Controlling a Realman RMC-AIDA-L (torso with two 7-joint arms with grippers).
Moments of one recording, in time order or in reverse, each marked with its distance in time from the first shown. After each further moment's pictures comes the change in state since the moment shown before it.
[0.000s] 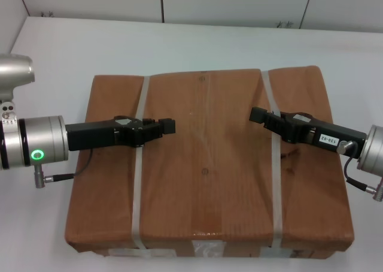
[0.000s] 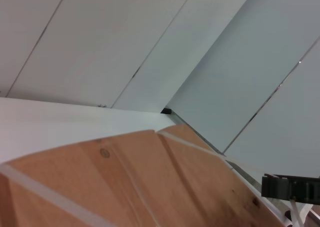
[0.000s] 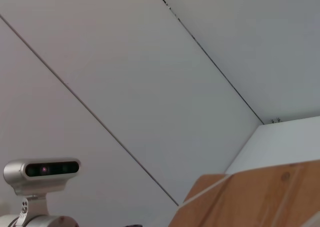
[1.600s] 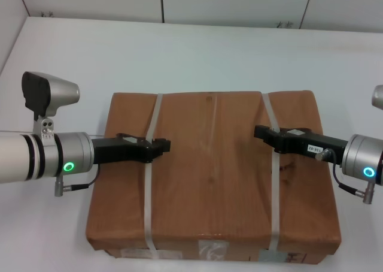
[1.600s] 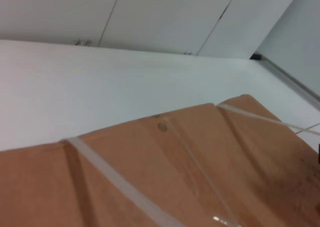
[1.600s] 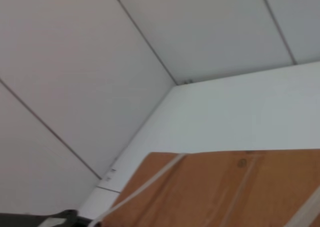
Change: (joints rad) left arm -0.024 -0.070 0.011 0.027 0.064 -0.388 0.039; right arm 0.030 0.020 -0.090 0.031 -0.006 0.315 -0.006
